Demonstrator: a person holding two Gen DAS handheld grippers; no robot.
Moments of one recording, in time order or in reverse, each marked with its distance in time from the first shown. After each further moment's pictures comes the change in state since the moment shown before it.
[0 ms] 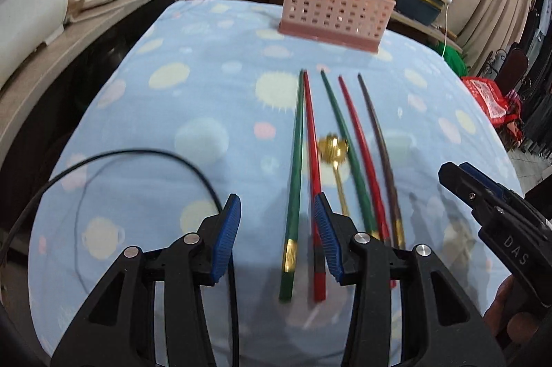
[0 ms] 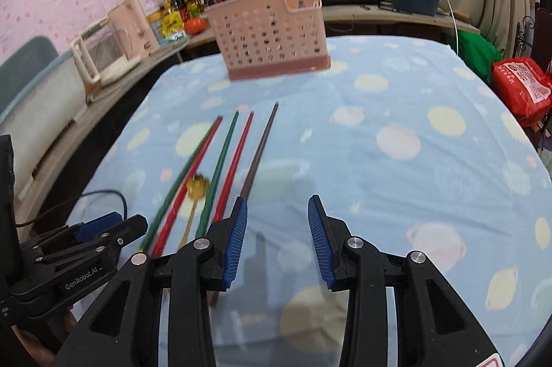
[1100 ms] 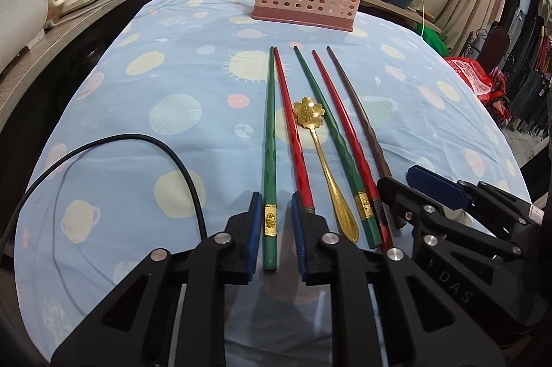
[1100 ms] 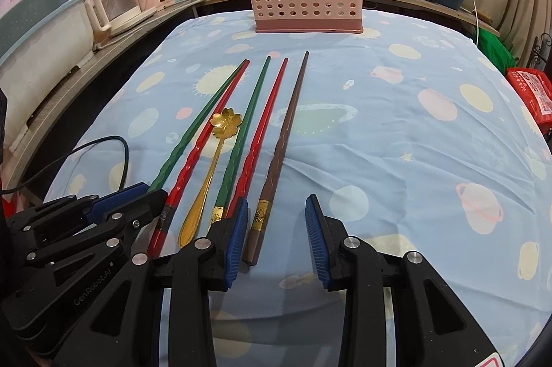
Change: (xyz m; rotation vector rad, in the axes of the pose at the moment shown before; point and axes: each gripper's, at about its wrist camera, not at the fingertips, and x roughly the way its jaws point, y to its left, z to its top) left arm 0.005 -0.011 -0.018 0.078 -0.001 -0.060; right arm 0.018 0.037 -0.028 -0.103 0.103 -0.020
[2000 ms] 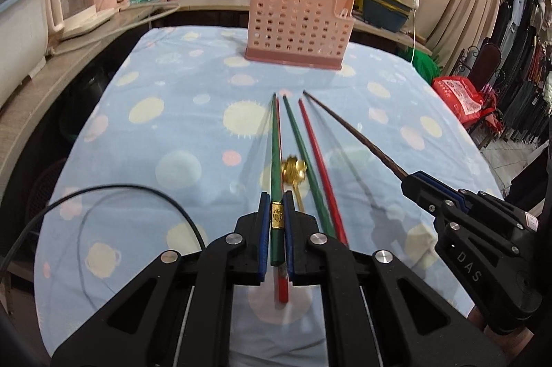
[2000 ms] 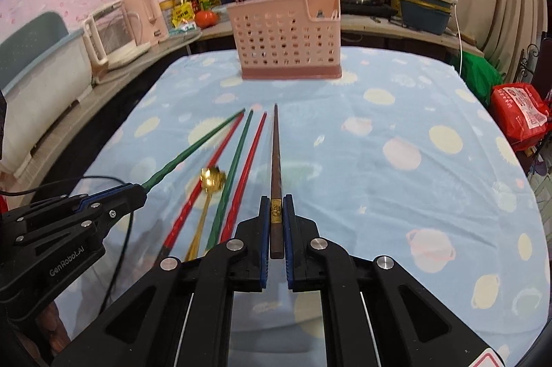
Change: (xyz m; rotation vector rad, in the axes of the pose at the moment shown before) left arm -0.036 -0.006 0.042 -0.005 -0.084 -0.023; right arm -0.042 -0.019 0.032 0.020 -0.128 -0.019
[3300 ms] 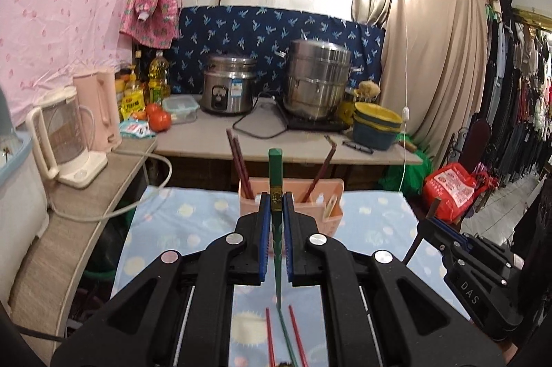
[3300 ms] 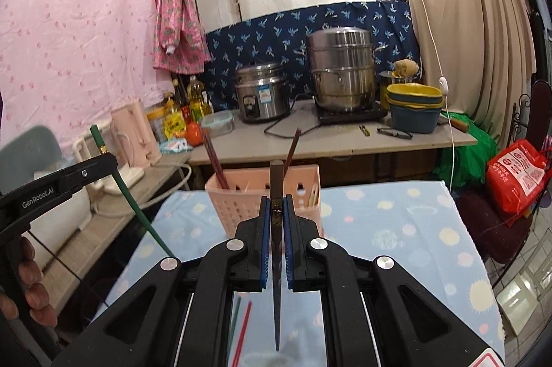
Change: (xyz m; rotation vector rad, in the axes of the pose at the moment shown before) left arm -0.062 -0.012 0.213 0.045 -0.381 -0.021; right arm -0.041 -0.039 0.180 0.064 -0.344 0.015
